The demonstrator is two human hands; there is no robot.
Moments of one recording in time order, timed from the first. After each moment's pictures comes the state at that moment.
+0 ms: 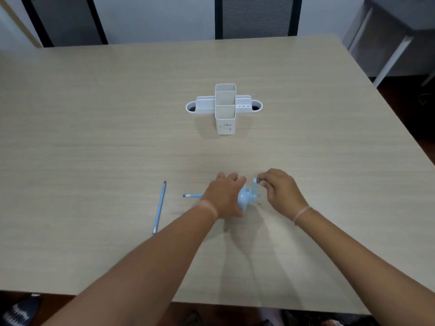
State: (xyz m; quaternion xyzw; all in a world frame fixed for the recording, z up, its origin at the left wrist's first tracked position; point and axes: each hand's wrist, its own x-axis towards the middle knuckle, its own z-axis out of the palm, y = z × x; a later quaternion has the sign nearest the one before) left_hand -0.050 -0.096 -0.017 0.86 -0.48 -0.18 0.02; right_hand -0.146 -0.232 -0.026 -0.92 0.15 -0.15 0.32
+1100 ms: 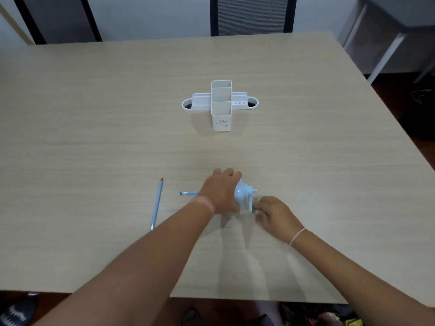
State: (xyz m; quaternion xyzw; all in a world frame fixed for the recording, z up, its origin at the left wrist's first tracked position) left_hand -0.052 -0.097 -0.016 0.86 -0.48 -0.17 0.04; right_hand -0.192 -0.208 -0.069 -0.94 0.14 -0.05 0.31
